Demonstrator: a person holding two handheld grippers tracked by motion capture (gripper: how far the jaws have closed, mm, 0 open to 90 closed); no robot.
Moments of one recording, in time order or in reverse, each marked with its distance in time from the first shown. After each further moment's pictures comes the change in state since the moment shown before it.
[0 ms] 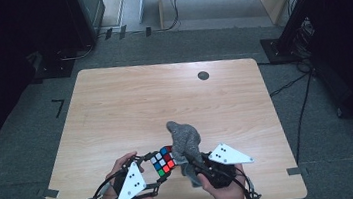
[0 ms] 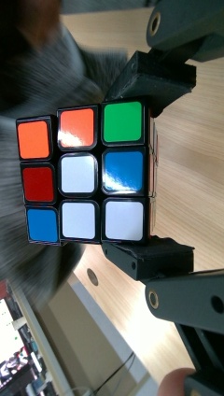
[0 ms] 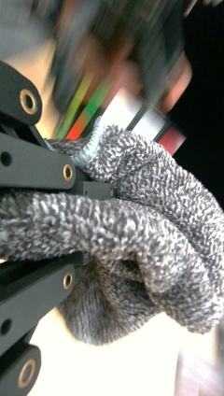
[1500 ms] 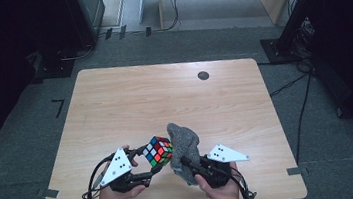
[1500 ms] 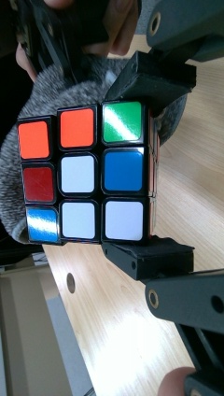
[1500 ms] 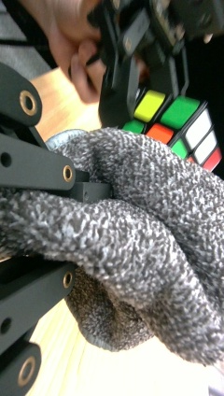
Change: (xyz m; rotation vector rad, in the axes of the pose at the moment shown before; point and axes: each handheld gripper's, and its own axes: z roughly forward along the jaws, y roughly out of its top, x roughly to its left) left arm 0.026 -0.002 -0.003 -0.008 -0.031 -0.264; right arm -0.004 -0.016 0.014 -0.012 0.122 0.117
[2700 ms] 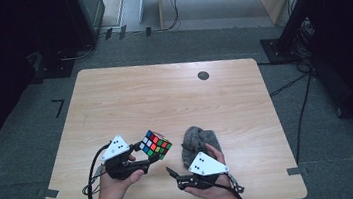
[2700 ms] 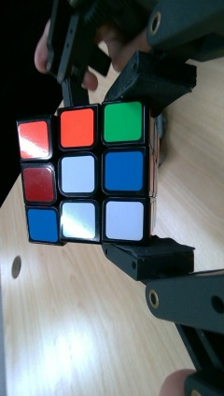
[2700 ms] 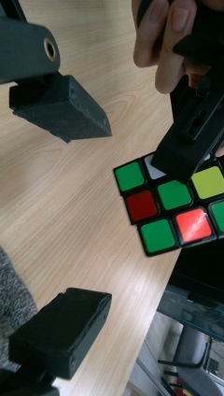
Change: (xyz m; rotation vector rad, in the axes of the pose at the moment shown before) left arm 0.026 0.000 0.016 0.141 0.009 -0.295; right arm 0.005 -0.021 0.034 -0.028 -0.044 -0.440
